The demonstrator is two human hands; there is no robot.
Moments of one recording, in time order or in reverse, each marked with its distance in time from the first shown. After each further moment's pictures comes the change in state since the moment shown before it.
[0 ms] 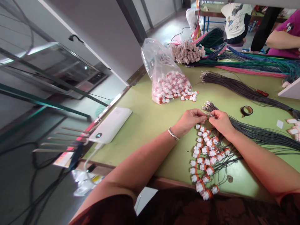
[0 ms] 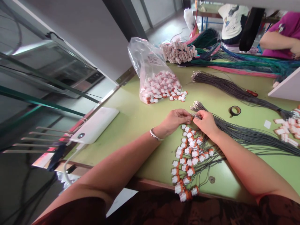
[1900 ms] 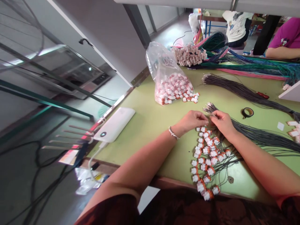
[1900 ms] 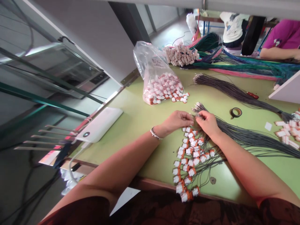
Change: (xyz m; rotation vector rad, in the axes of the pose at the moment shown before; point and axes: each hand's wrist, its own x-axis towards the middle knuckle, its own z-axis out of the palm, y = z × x) left_hand -0.006 0.013 -0.005 0.351 -0.112 0.008; right_hand 0.000 -0.002 -0.004 0.012 0.020 -0.063
